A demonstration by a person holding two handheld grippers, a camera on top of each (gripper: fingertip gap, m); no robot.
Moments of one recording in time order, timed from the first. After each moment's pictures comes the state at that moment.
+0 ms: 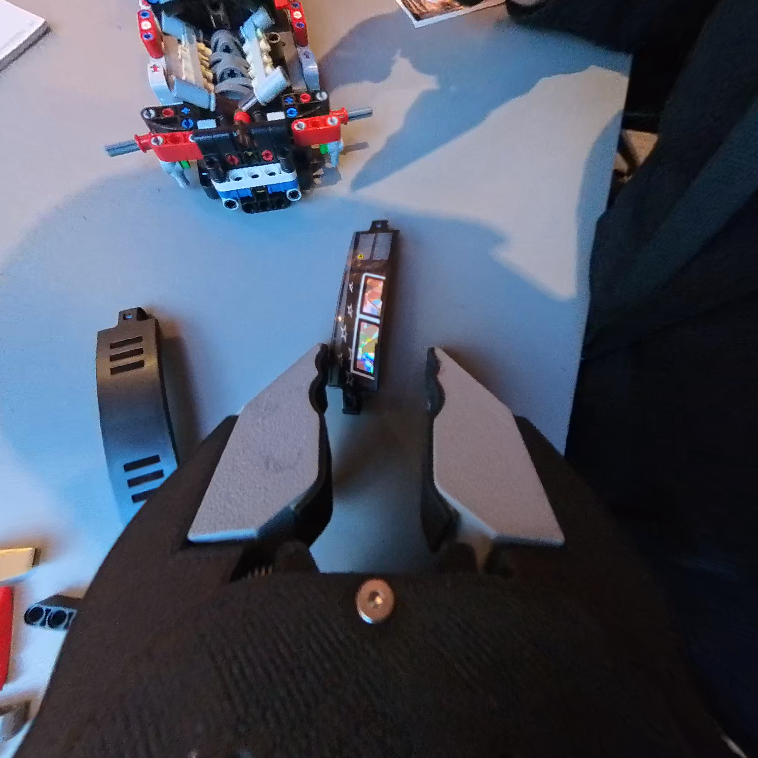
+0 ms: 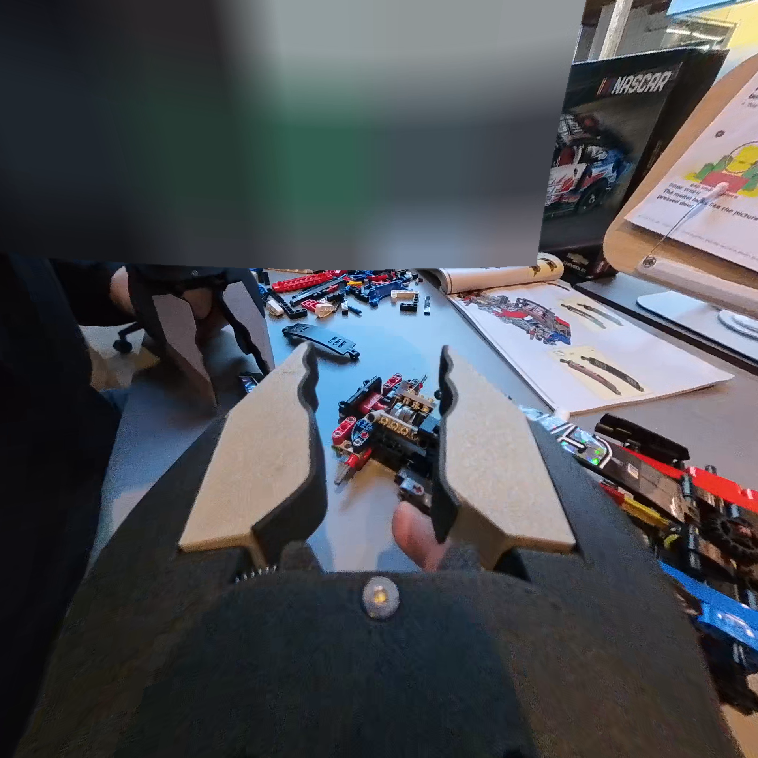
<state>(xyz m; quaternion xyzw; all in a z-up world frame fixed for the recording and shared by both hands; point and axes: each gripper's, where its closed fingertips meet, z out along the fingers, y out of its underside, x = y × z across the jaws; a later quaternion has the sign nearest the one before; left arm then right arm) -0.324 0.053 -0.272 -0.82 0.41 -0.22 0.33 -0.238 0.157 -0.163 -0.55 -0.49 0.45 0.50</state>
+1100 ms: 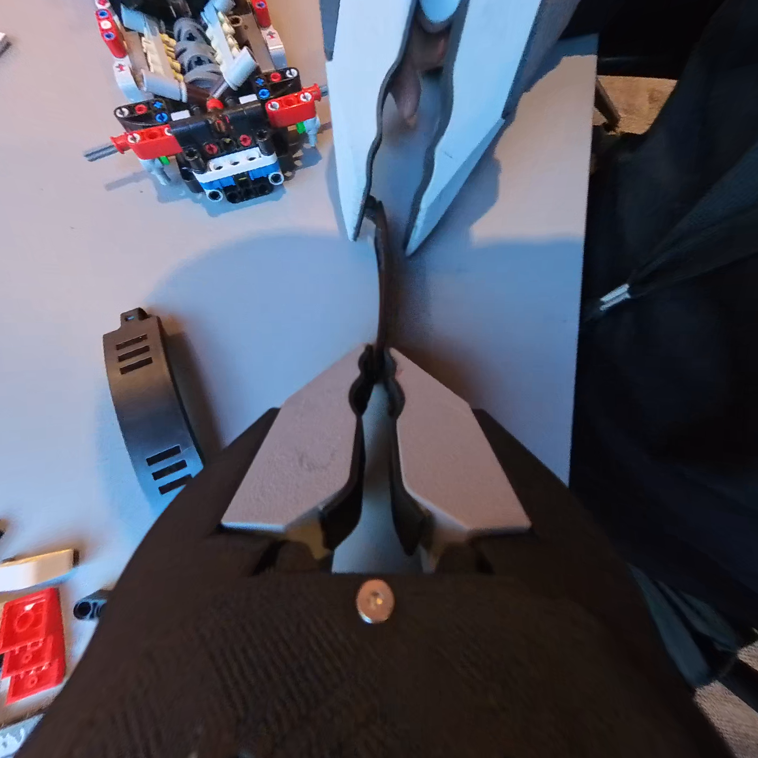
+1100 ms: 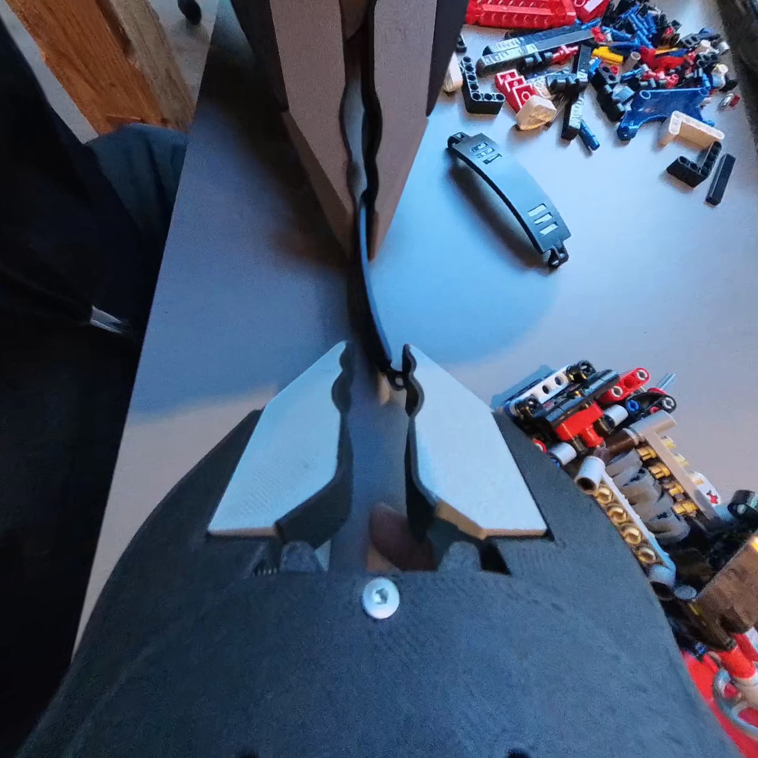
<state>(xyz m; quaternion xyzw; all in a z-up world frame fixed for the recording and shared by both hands) -0.336 0.046 -0.274 -0.80 0.46 -0.22 0.32 -0.300 0.068 -0.270 -0.52 -0.75 0.30 0.29</state>
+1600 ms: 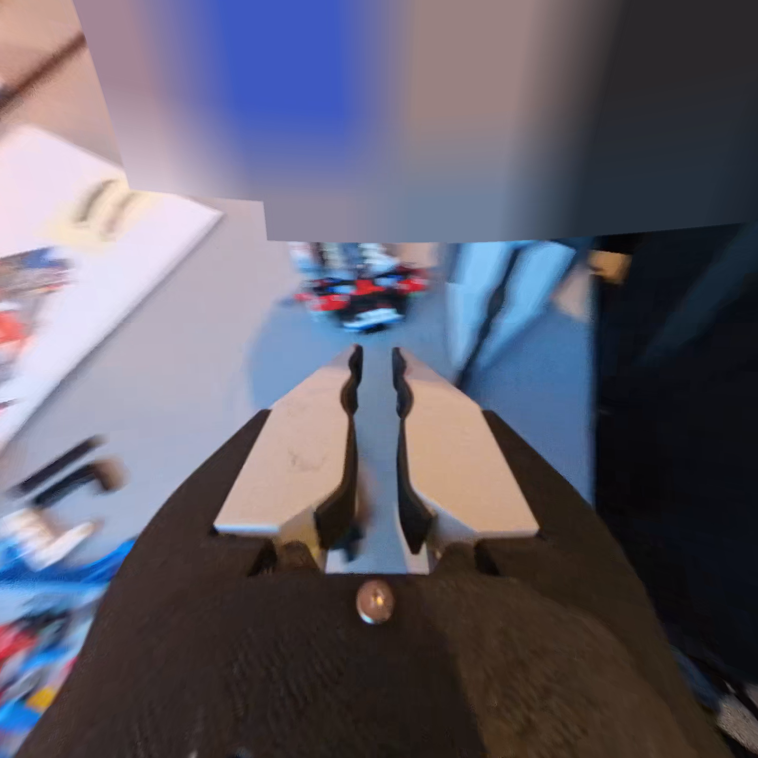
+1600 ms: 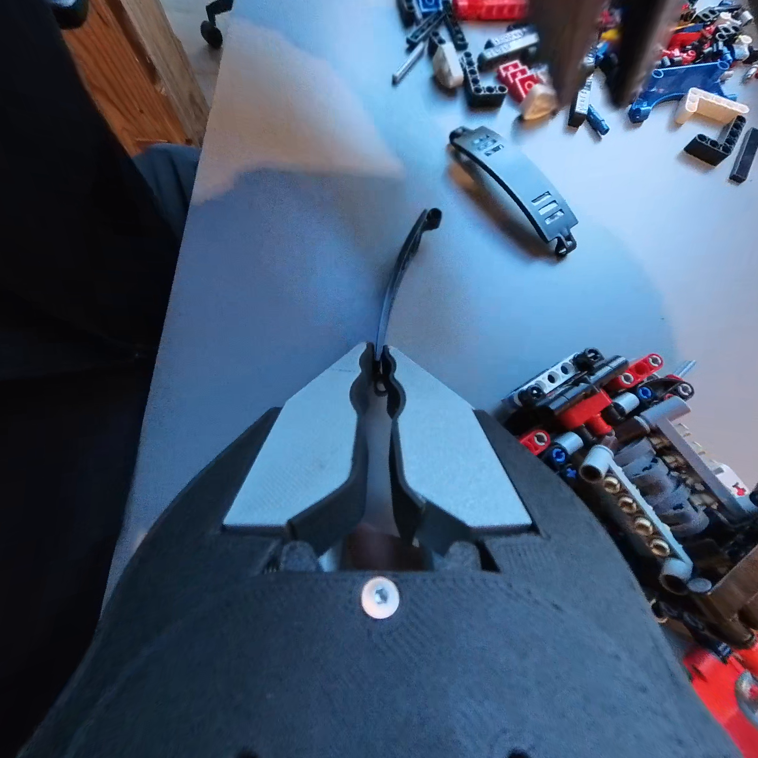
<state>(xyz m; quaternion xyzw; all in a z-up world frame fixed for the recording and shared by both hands) -0.348 0.122 -0.187 -0.79 0.41 -0.26 0.38 -0.296 0.068 -0.269 -0.53 -0.74 0.33 0.26</state>
